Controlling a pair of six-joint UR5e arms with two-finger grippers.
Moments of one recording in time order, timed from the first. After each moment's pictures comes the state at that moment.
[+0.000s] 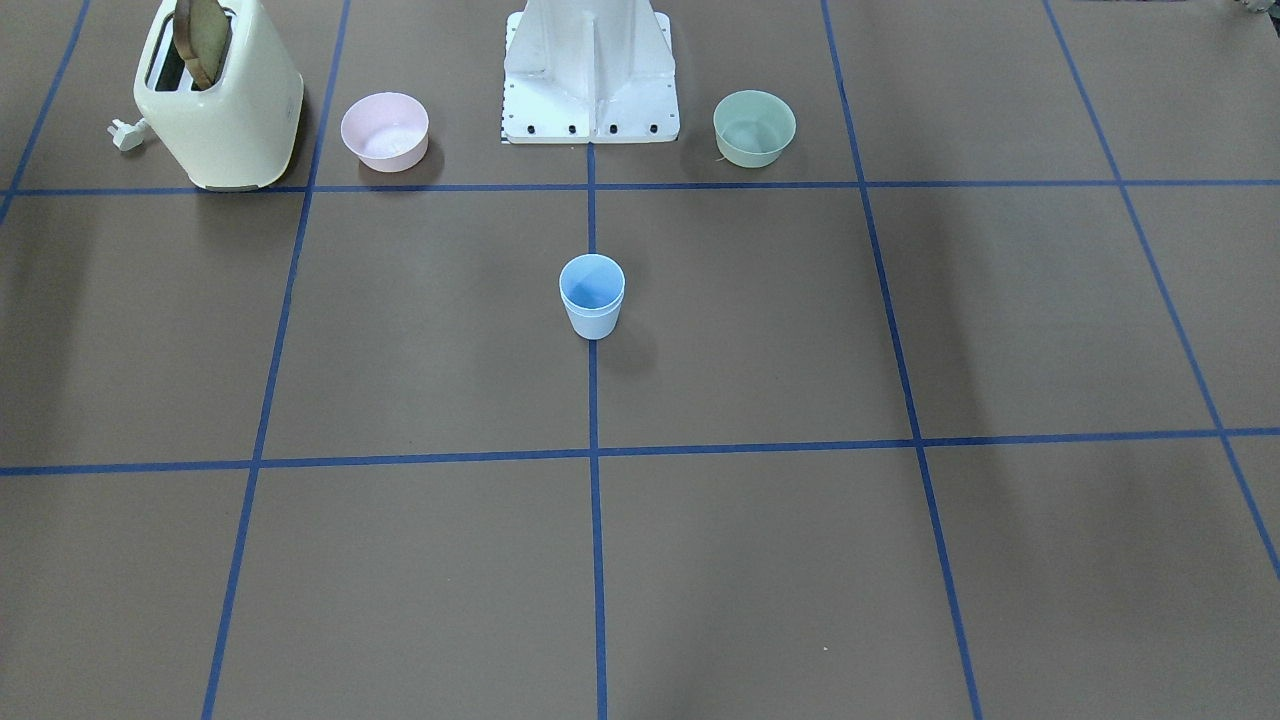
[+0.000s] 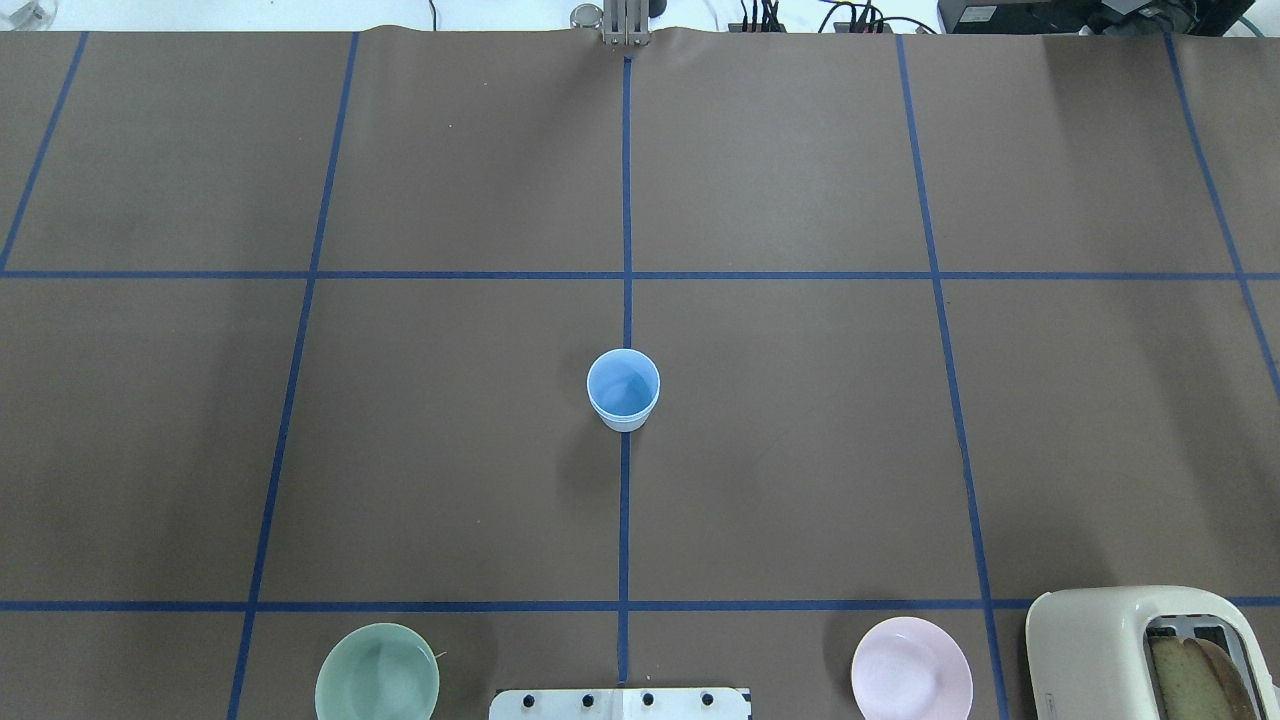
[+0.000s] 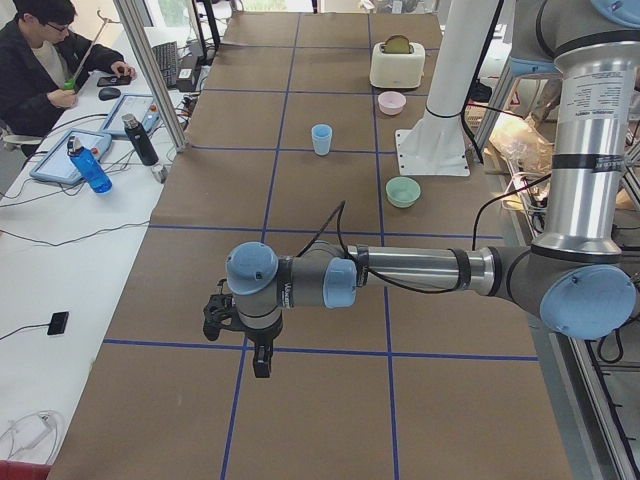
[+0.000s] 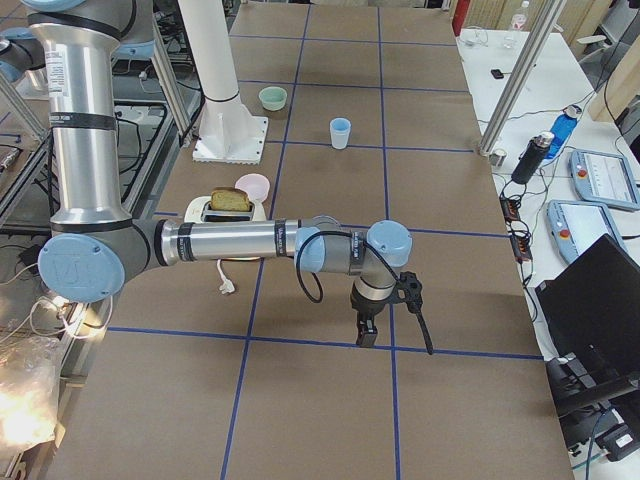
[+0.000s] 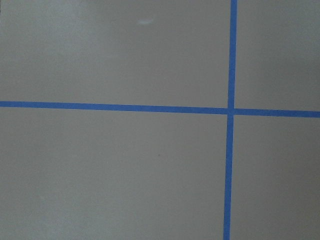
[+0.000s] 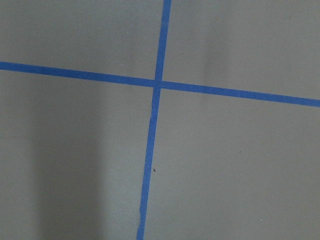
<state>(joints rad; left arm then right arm) -1.63 -1.59 -1.58 -1.56 -2.29 0.00 1.50 -1.55 1.63 -1.69 2.24 -0.08</state>
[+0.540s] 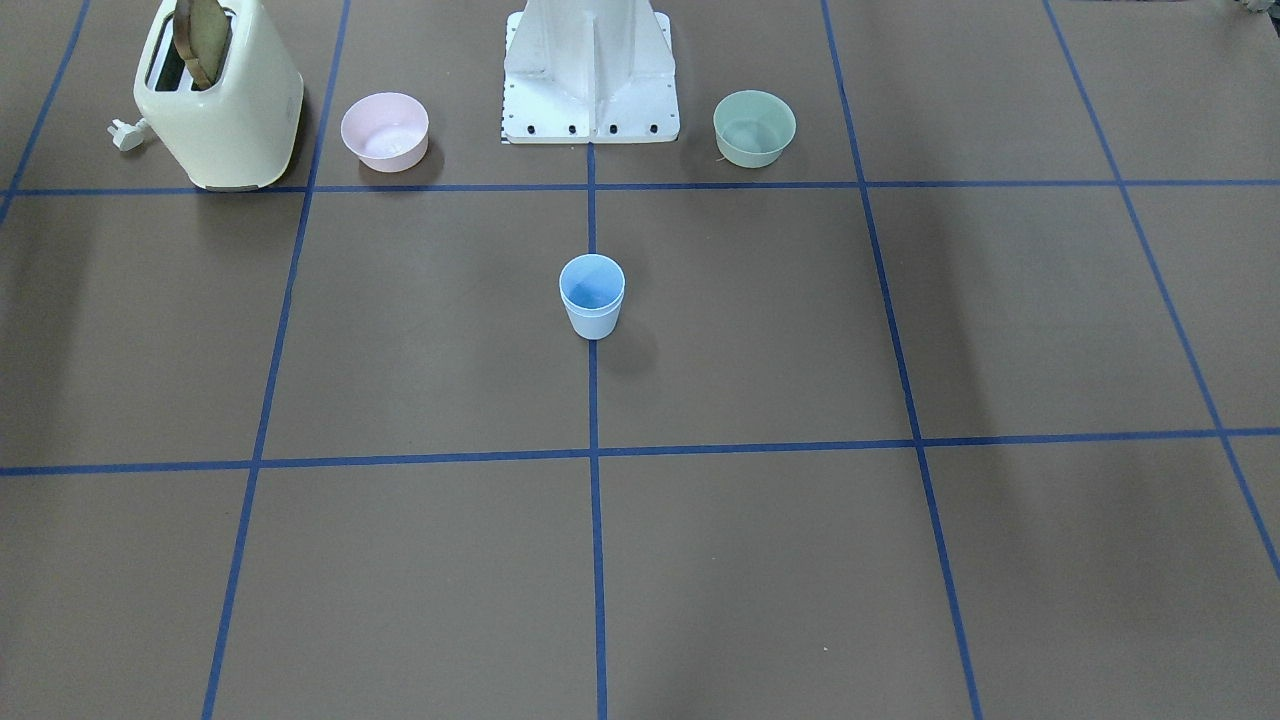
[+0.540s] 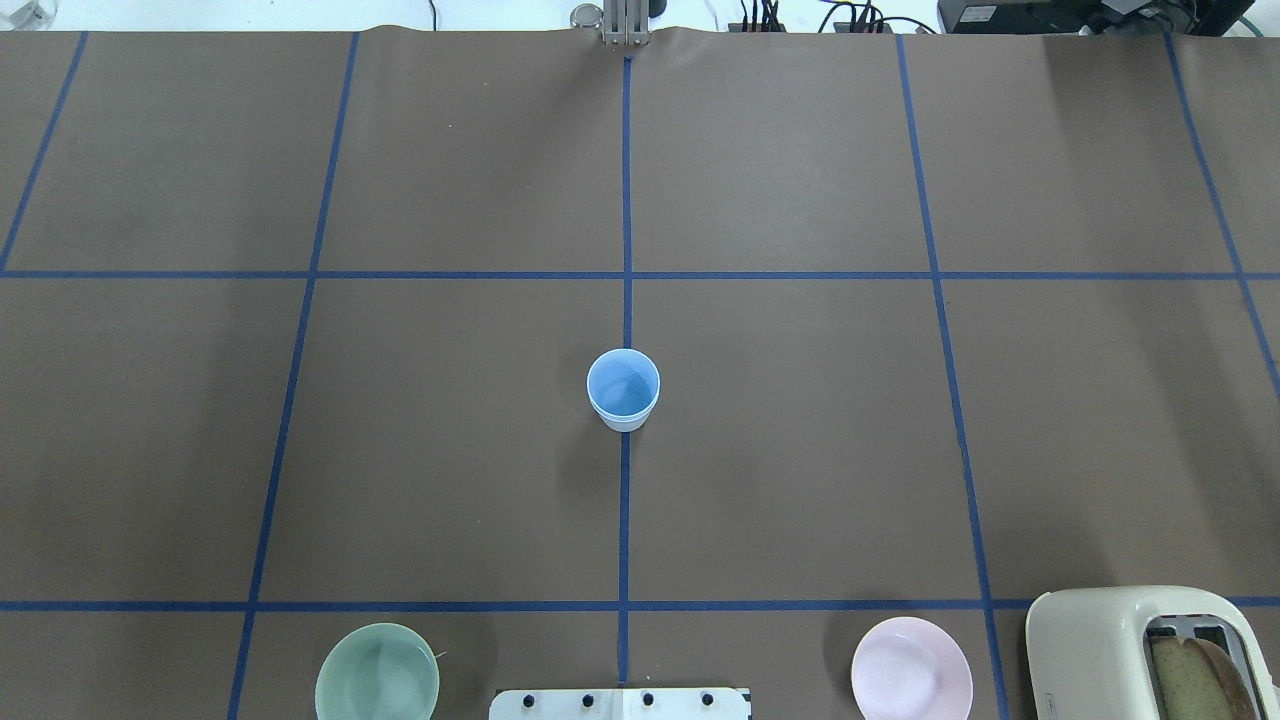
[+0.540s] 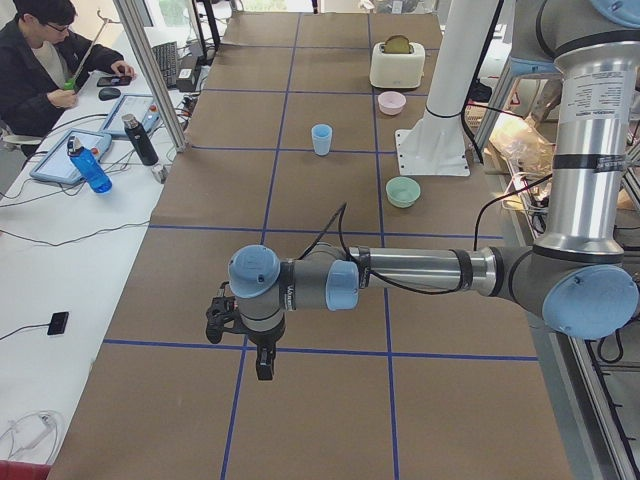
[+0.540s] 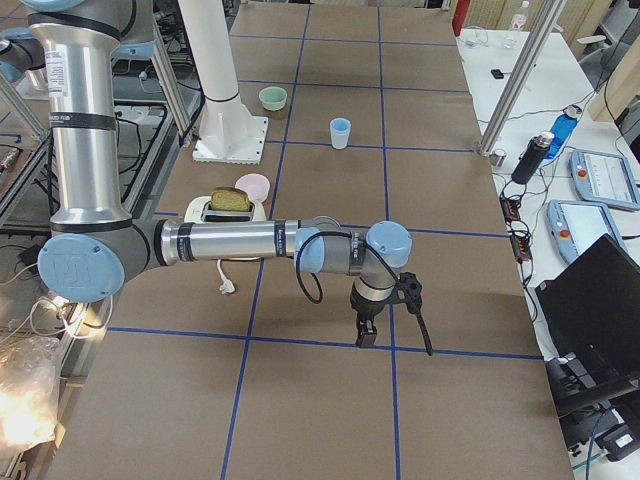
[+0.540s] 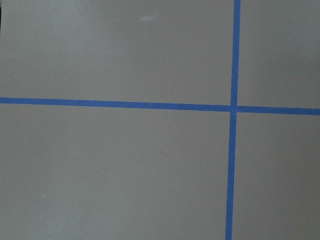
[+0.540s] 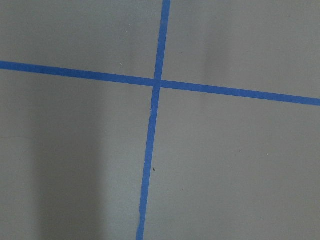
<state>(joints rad) -1.63 -1.58 -1.58 -1.56 -2.29 0.00 1.50 -1.56 1.63 -1.69 2.24 -0.08</state>
